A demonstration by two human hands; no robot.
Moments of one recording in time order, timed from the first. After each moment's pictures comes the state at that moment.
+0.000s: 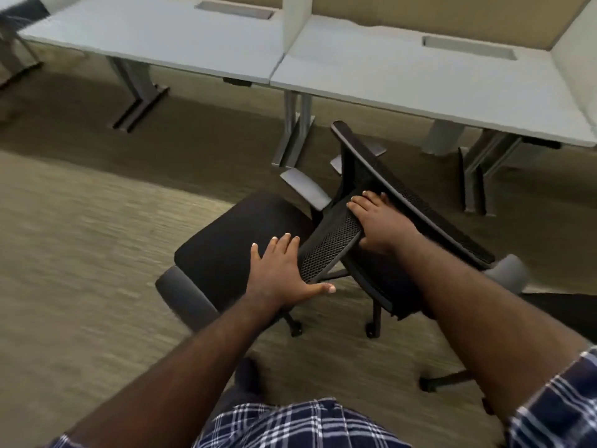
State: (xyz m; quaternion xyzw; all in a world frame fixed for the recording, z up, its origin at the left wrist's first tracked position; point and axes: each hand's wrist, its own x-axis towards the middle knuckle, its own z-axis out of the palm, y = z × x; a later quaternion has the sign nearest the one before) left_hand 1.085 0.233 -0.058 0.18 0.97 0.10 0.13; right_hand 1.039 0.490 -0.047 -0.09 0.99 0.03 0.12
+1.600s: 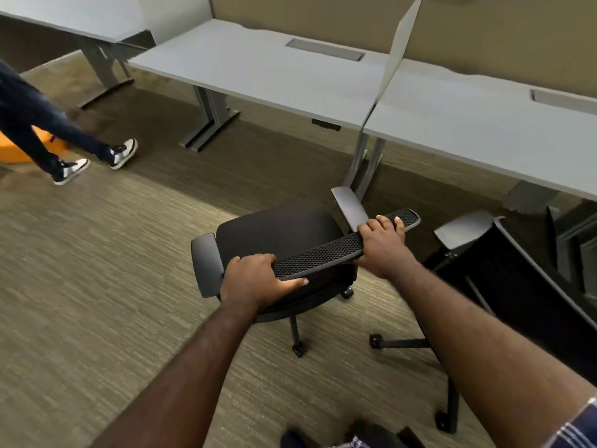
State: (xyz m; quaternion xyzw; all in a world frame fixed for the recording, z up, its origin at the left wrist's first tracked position) left_hand 0.850 -0.022 -0.061 0.06 0.99 0.10 0.03; right_hand 0.798 0.256 -0.065 -0.07 0.99 -0.02 0.08
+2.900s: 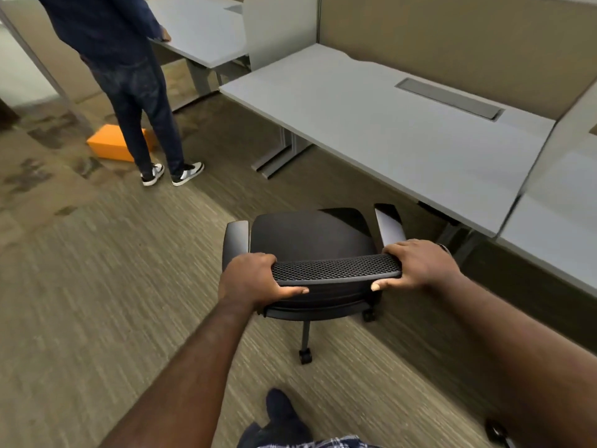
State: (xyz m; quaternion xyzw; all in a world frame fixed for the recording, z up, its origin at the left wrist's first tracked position) left_hand 0.463 -0.211 -0.060 -0.04 1.00 0.04 -0.02; right_hand 0.345 0.113 -0.055 -0.33 0.94 0.00 0.07
